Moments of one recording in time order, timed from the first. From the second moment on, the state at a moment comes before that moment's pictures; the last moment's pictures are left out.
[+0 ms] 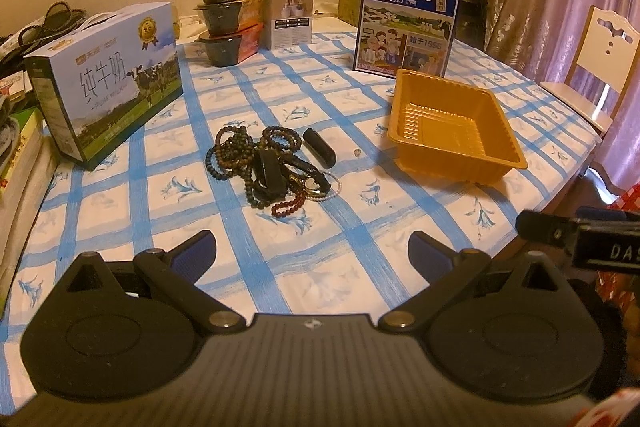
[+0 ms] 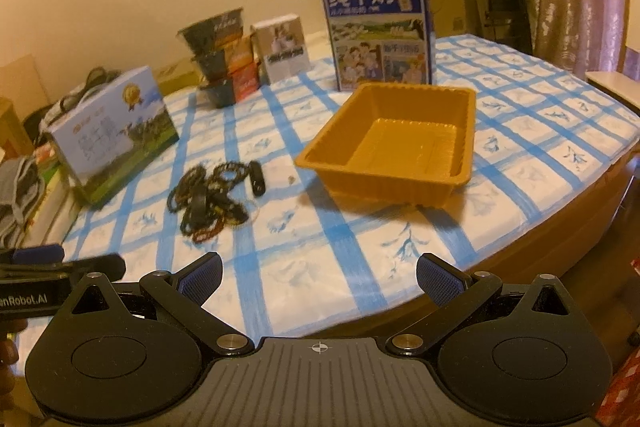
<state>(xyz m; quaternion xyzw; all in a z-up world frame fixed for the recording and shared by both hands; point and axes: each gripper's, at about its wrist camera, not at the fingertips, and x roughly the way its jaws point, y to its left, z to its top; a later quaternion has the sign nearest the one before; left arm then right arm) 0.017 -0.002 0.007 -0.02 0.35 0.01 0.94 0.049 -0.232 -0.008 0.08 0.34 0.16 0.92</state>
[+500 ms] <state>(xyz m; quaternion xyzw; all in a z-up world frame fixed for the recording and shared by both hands) 0.070 0.003 -0.024 -0.01 0.33 0.02 0.94 0.097 -0.264 -0.043 0.14 0.28 0.07 0.95</state>
